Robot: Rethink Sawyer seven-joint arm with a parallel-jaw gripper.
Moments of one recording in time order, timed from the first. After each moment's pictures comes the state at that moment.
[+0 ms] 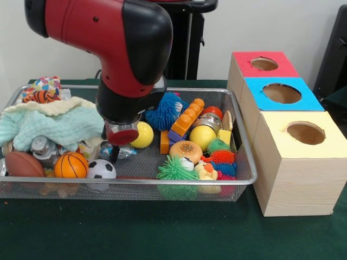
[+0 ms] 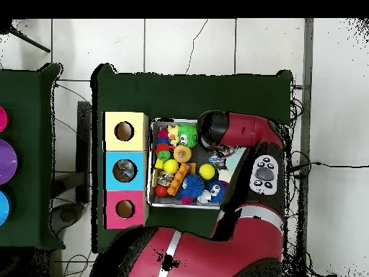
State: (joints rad) arm -0.21 -0.26 -0.23 1.12 -0.13 0.89 2.76
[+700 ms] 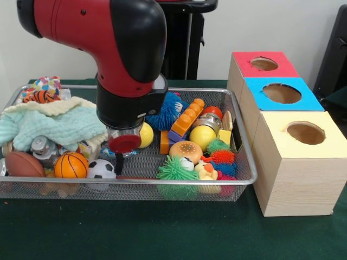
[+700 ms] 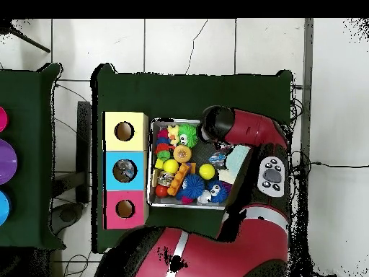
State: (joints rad) arm -0.22 -0.27 -0.21 1.13 -0.02 0.83 2.76
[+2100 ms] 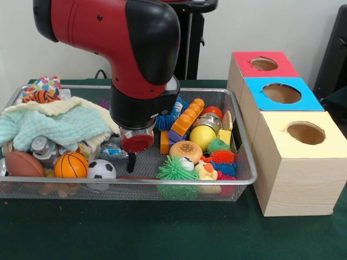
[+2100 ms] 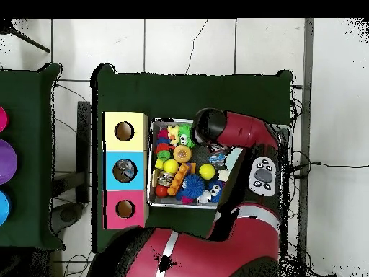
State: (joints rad) arm -0.19 -0.27 -0.22 1.16 -0.01 0.83 2.76
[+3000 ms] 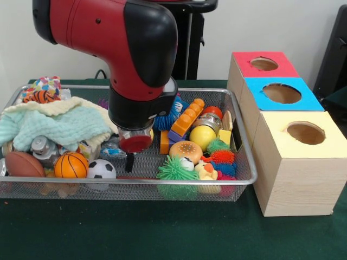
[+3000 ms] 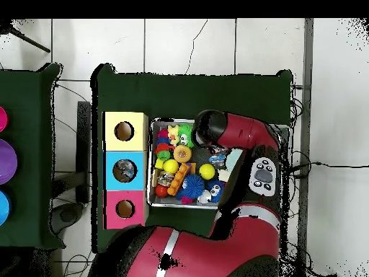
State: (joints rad) arm -0.20 -0.26 -0.23 1.16 -0.01 0.83 2.76
